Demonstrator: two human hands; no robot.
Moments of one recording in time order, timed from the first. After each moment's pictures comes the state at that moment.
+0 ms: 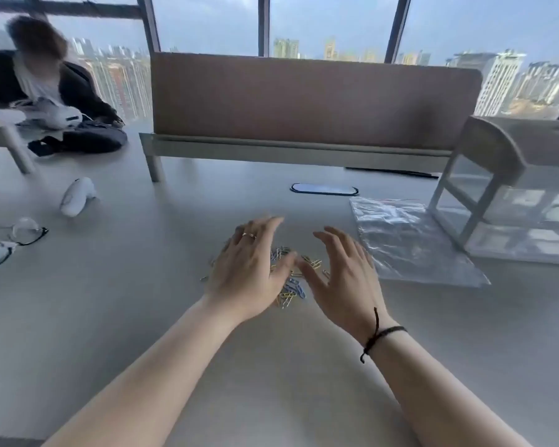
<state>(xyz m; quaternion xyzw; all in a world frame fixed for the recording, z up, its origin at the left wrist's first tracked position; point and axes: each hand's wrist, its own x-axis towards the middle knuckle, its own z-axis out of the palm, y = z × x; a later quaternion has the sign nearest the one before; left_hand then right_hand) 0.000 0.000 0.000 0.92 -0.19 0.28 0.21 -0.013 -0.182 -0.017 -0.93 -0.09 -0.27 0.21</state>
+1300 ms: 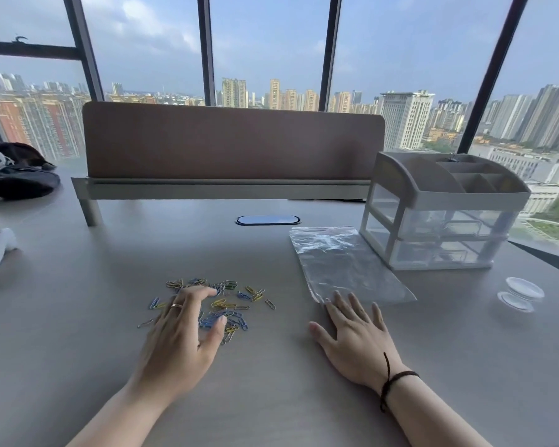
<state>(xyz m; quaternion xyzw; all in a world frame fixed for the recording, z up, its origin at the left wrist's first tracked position) -0.025 0.008 -0.031 0.89 -0.20 0.29 0.28 -0.062 -0.281 -0.037 -0.99 0.06 -0.04 0.10</state>
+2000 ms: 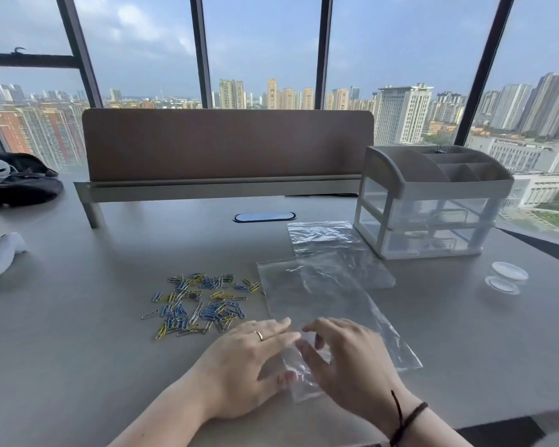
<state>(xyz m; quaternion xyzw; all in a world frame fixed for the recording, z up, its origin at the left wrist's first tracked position) -0.068 -0.049 -0.030 0.89 -0.43 0.05 0.14 -0.130 -0.250 -0.018 -0.95 -0.07 -0.25 0.16</state>
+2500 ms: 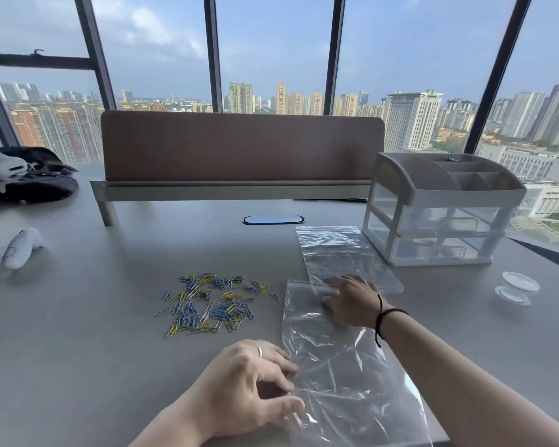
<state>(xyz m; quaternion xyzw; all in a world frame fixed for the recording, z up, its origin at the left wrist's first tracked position) -0.086 -0.033 -0.034 0.84 -0.43 0.07 0.33 -0.016 -0.301 -0.010 -0.99 0.05 -0.03 0.13</state>
